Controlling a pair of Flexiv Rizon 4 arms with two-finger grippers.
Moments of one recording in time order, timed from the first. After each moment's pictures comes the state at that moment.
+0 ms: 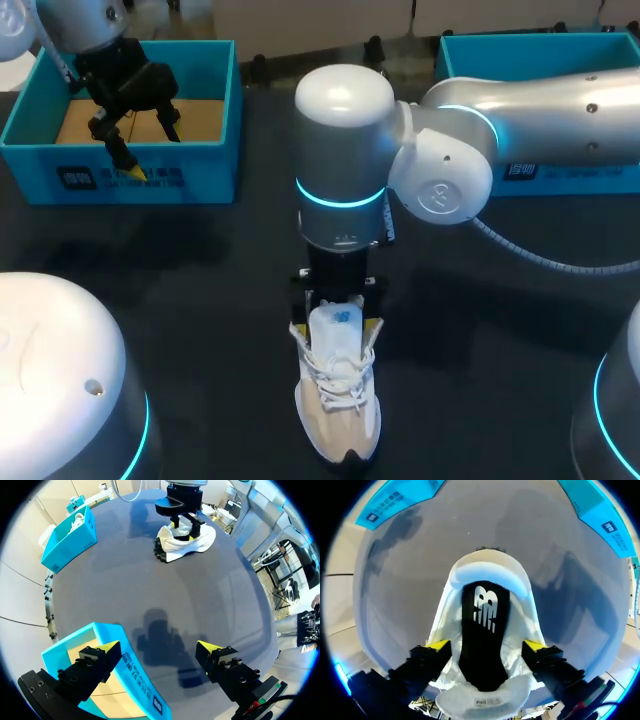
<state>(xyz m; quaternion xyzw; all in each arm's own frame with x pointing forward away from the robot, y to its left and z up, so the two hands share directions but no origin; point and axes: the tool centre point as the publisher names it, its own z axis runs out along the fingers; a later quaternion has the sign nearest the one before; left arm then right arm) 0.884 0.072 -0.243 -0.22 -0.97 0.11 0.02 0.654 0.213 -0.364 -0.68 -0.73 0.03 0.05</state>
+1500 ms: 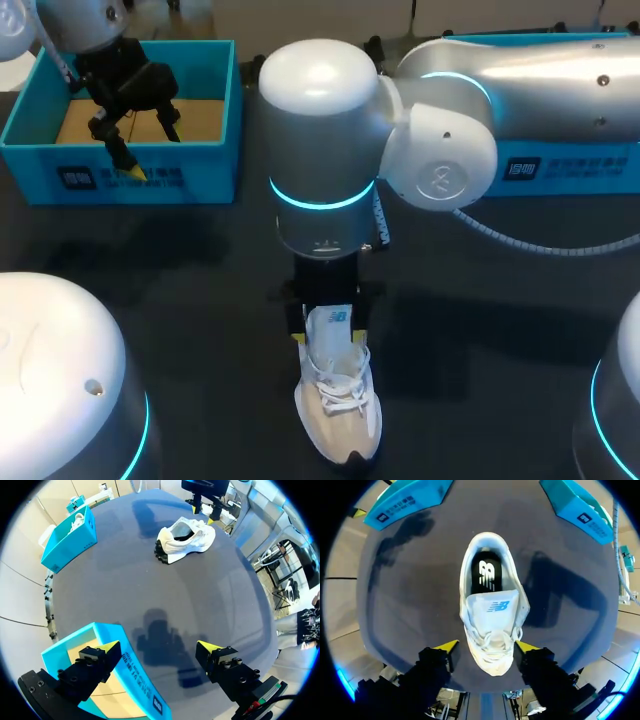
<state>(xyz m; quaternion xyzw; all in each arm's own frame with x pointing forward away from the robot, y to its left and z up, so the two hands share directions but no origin) 0.884 0.072 -0.243 -0.22 -0.97 0.11 0.02 0.600 0.224 -0.298 -0.70 -0.71 0.04 0.03</state>
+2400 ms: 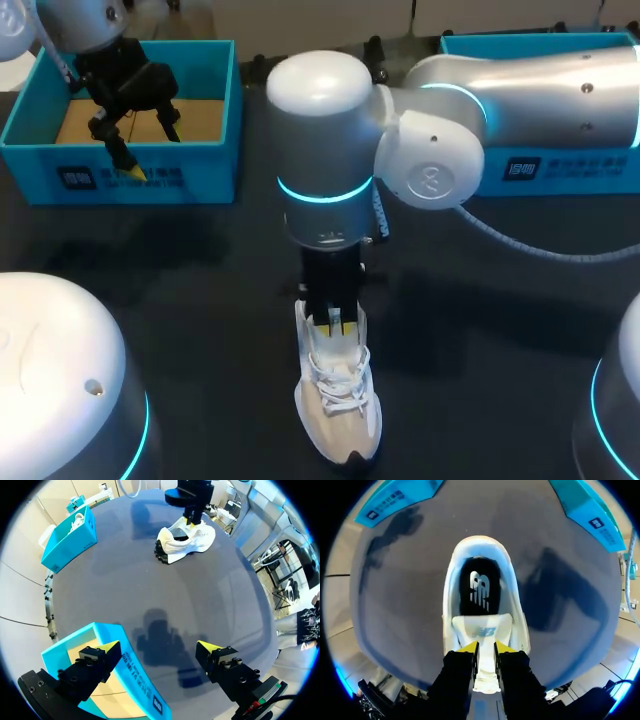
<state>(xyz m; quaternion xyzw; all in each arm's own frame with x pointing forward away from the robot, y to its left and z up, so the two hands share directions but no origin) 0.884 0.072 -0.243 -0.22 -0.97 0.11 0.02 0.628 0.213 -0.327 -0.68 -0.73 0.06 0.03</state>
